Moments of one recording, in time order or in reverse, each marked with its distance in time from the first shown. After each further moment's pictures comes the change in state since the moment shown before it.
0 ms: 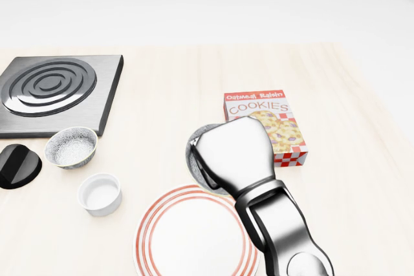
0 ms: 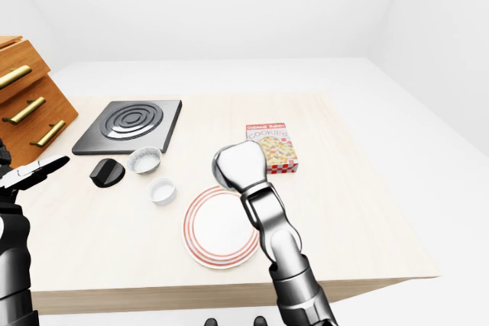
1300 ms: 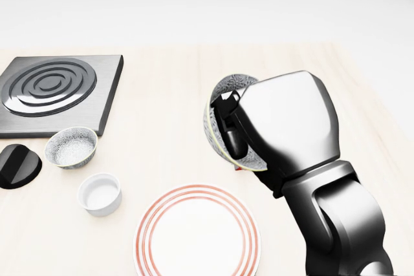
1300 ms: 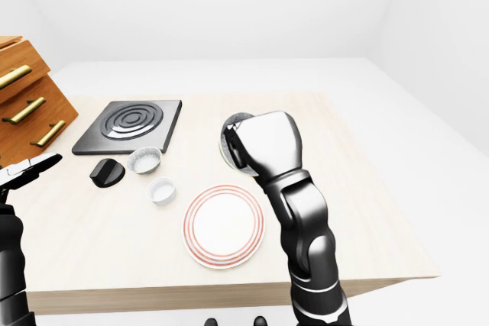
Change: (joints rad) left arm 0.006 0.002 0.018 -0.047 -0.004 0.000 0.008; right arm -0.045 -0.036 -0.150 -0.375 0.280 0.000 0.194
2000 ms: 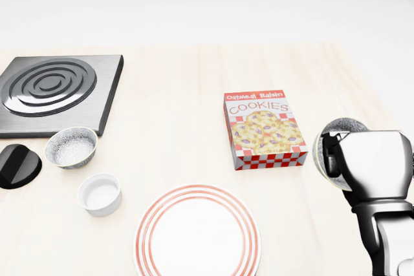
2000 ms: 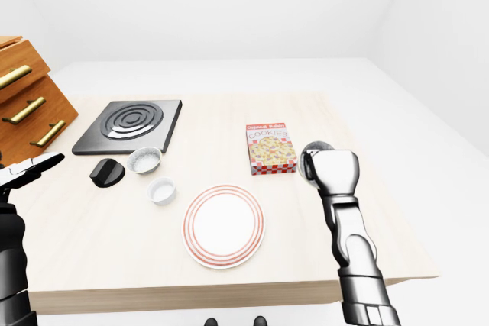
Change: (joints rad) left arm -0.003 -0.007 -0.008 -0.012 0.014 0.000 0.001; right arm 0.138 -0.283 -0.210 0.662 -0.027 0.000 -0.757
